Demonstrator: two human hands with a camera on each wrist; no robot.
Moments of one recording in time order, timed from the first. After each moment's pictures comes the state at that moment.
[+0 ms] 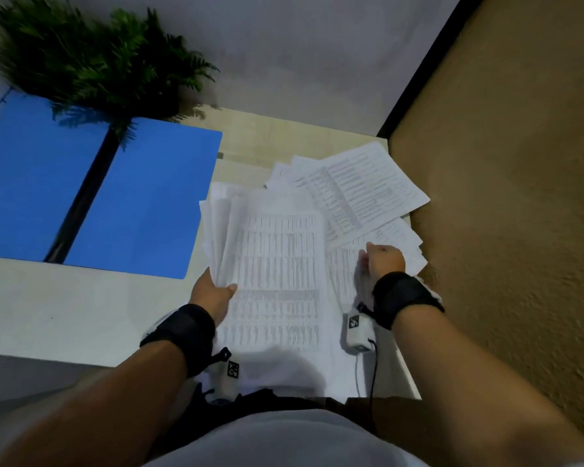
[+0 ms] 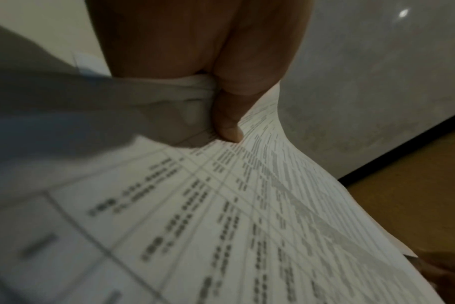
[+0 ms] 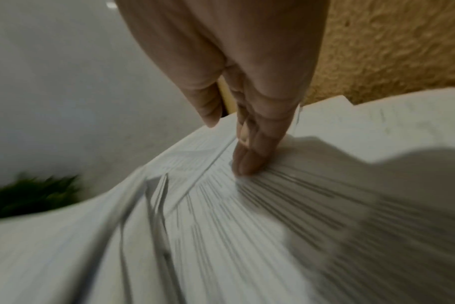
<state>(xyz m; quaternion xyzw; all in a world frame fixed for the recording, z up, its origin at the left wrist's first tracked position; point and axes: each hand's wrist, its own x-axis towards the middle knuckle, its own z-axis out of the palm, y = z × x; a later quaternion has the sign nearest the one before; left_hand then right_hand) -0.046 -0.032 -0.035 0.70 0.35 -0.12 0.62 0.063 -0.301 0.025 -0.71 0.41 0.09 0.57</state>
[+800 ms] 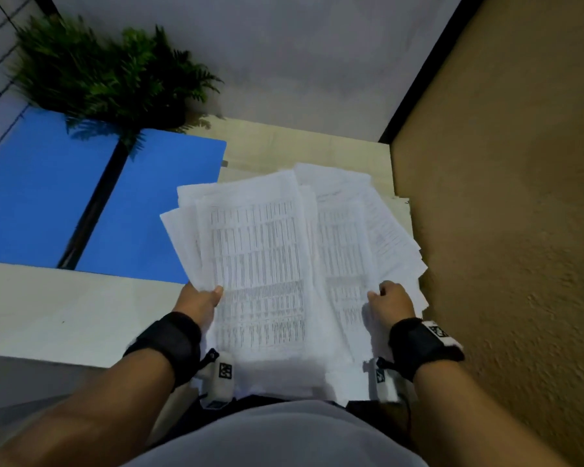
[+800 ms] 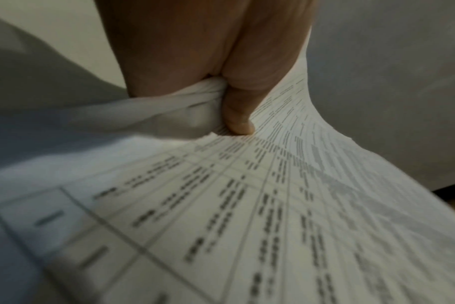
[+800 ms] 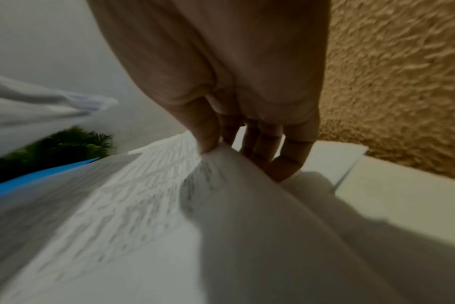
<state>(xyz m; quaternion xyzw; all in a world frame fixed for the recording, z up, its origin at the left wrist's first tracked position) -0.061 -0.013 -0.027 0.61 0.39 -0.08 0.68 0.002 -0.342 0.014 -0.89 0.24 0.20 0.33</state>
